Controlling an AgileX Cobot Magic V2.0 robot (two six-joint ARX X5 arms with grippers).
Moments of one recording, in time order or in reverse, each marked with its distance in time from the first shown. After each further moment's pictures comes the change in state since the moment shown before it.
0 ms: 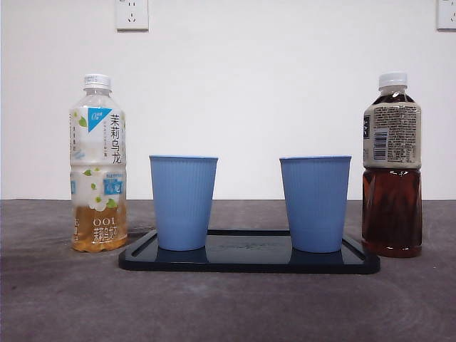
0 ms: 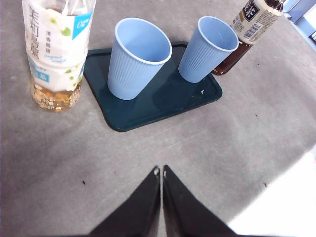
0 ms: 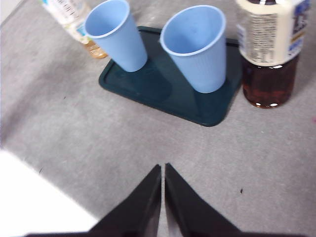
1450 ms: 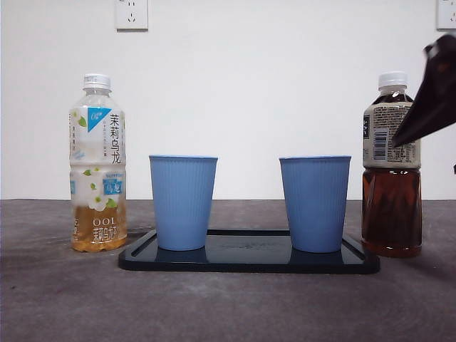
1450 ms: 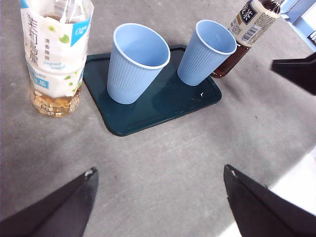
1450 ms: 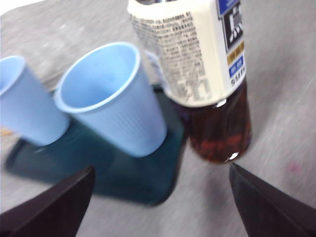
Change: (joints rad) left arm -0.002 0.000 0.000 0.015 0.000 0.002; right arm 0.262 0.182 -0.489 0.978 0.479 0.369
